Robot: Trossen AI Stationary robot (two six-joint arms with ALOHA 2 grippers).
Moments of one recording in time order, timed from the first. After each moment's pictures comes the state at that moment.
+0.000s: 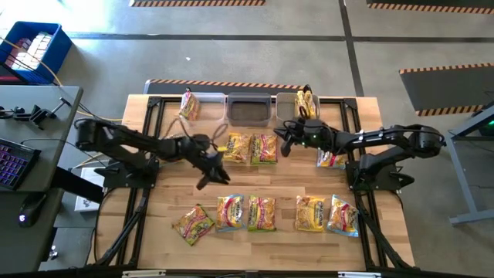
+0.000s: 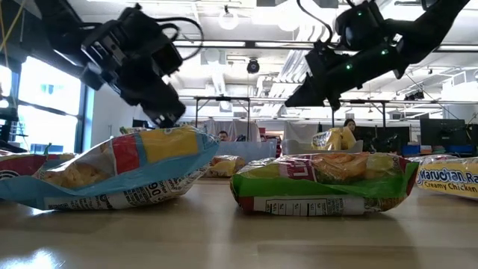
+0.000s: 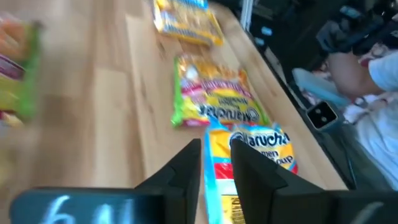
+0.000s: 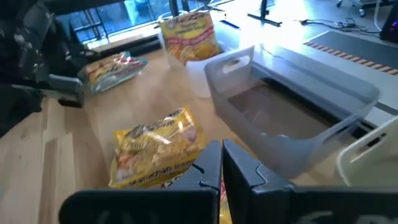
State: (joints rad) left arm 0.13 1.45 0.47 0.44 0.61 -0.16; right arm -0.28 1.32 0.50 0.49 0.15 0.18
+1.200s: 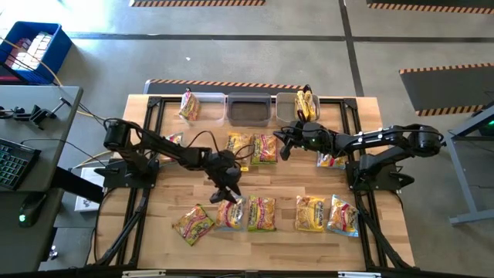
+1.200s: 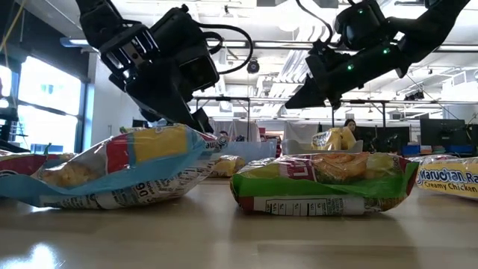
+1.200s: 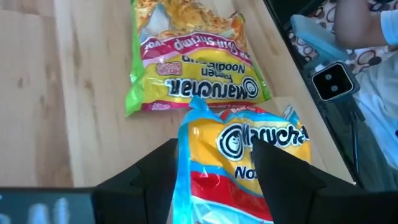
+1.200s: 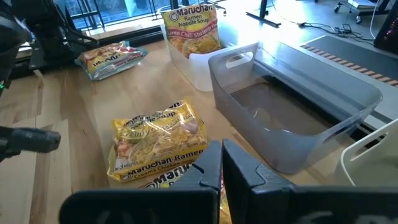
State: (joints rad) left arm -0.02 1.75 0.76 0.24 0.59 -0.14; right arm -0.23 1.33 0.50 0.48 0.20 0.14
